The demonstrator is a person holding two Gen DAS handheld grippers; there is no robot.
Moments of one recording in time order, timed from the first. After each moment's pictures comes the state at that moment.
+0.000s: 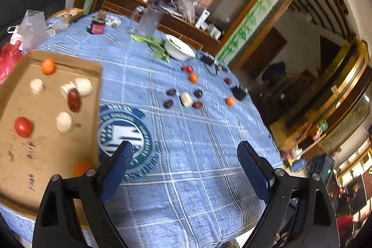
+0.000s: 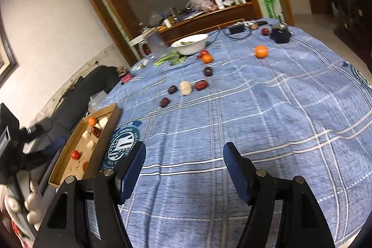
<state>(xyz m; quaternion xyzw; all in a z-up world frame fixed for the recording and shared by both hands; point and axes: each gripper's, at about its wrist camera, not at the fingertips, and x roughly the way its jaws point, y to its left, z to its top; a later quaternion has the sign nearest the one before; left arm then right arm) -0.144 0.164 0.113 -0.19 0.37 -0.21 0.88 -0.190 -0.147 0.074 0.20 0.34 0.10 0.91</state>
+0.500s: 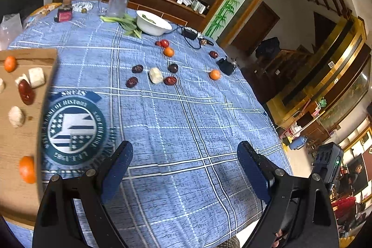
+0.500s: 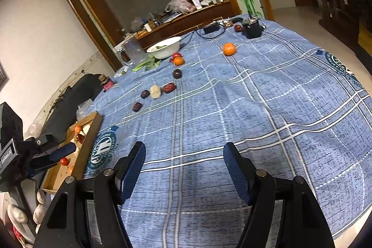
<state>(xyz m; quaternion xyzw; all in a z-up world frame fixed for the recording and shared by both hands) -0.128 0.081 0.093 -0.16 0.42 -0.24 0.86 -0.199 -0.195 0.062 0.22 0.35 0.06 0.91</state>
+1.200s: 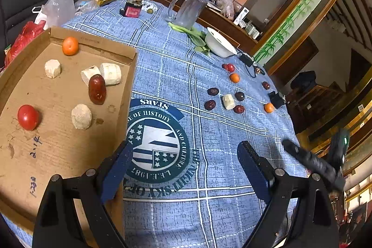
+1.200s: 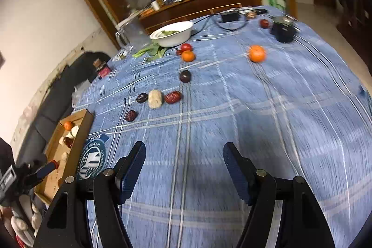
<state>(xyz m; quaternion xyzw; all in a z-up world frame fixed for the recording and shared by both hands) -0.098 0.186 0.075 -0.22 0.41 -0.11 0.88 -0.065 -0.170 0.069 0.15 0.41 0.10 0.89</state>
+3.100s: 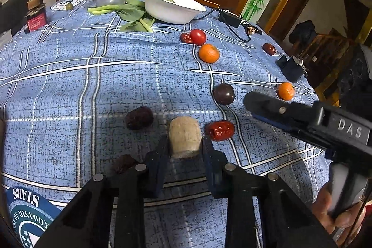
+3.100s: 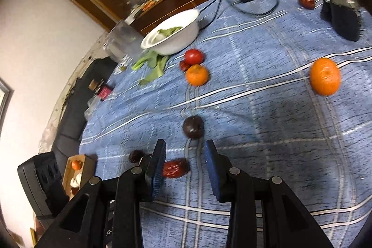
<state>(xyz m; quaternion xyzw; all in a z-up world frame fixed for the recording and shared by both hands) 0.067 0.015 0.014 -0.08 0.46 -0.16 0.87 0.086 -0.181 0.021 0.25 0.45 0.19 0.84</state>
